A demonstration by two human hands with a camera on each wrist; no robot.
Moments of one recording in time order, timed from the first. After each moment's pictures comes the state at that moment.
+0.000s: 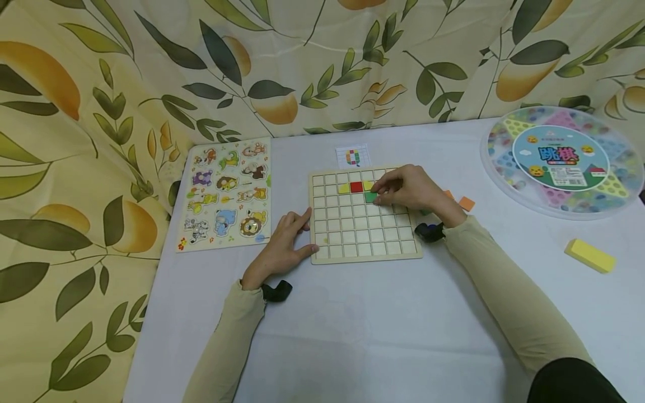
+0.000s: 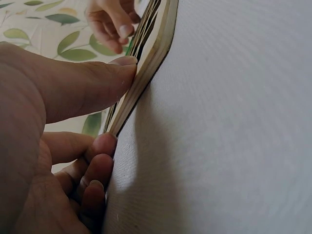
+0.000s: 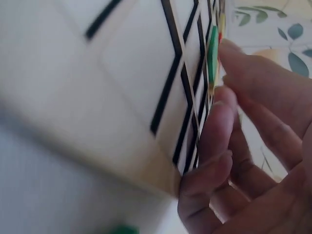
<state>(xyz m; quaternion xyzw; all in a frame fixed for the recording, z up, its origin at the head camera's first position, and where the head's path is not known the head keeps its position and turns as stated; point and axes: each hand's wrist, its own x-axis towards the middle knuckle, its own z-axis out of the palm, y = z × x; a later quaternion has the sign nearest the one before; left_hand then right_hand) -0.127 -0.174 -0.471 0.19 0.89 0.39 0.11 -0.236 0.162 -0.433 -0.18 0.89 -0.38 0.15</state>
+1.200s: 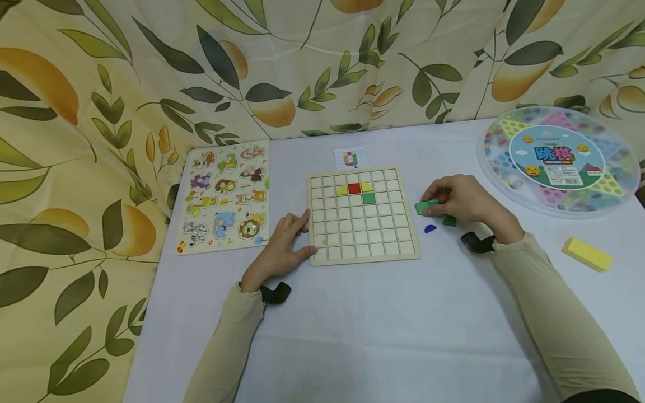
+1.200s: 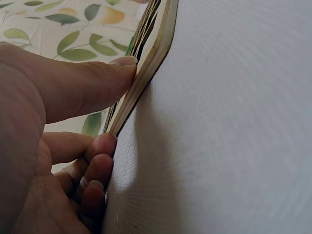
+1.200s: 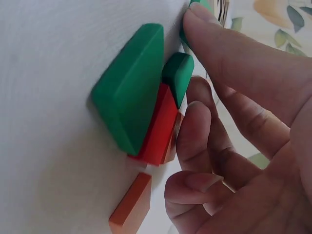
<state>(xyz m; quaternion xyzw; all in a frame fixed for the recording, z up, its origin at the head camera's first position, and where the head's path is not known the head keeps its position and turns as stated) -0.127 -0.174 -0.472 0.18 0.89 0.39 0.12 -0.207 0.250 -0.427 -0.15 0.93 -0.29 0.14</state>
